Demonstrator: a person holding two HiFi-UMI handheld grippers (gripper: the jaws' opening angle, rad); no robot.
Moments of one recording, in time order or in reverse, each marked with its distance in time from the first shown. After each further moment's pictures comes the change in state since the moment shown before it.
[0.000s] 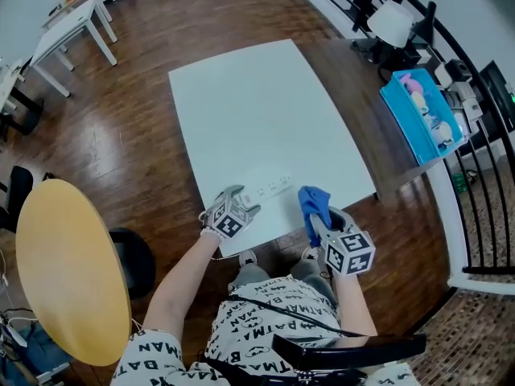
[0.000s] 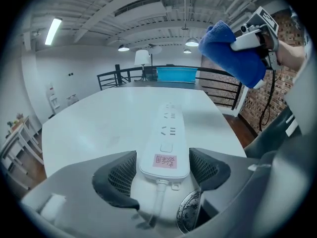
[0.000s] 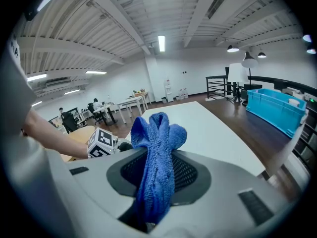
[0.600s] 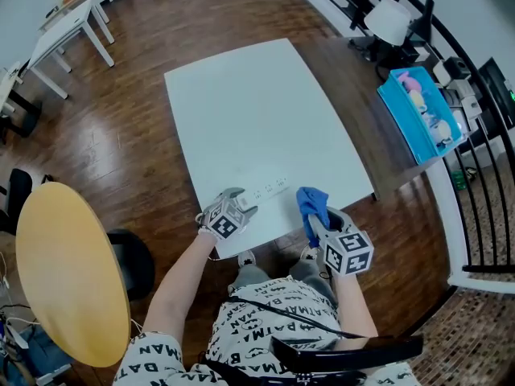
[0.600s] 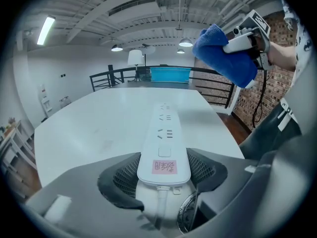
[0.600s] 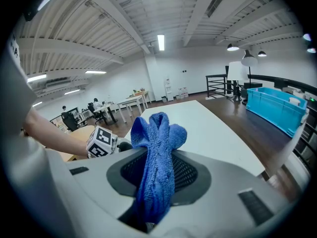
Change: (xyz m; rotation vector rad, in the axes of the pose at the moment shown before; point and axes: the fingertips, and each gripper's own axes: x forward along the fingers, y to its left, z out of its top) left arm 0.002 -0.006 0.000 0.044 -0.004 -0.061; right arm 0.003 -0.005 -0.005 0.000 0.011 0.003
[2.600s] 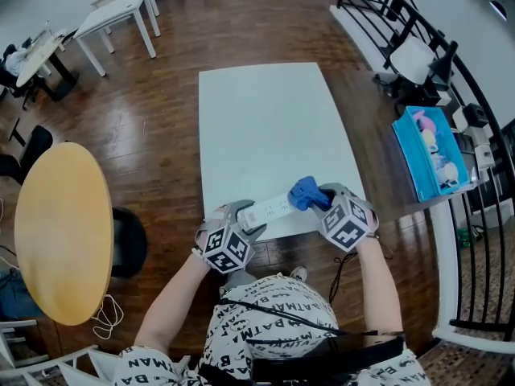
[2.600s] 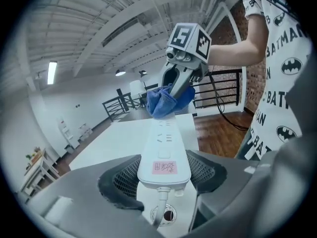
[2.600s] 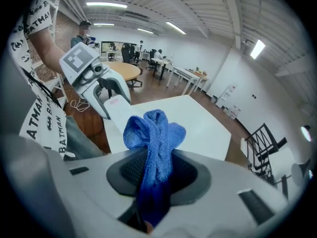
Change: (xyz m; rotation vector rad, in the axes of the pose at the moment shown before) left arm -0.116 -0.084 0.113 0.152 -0.138 0.242; right arm 0.016 -0.010 0.051 -0.947 0.302 0.230
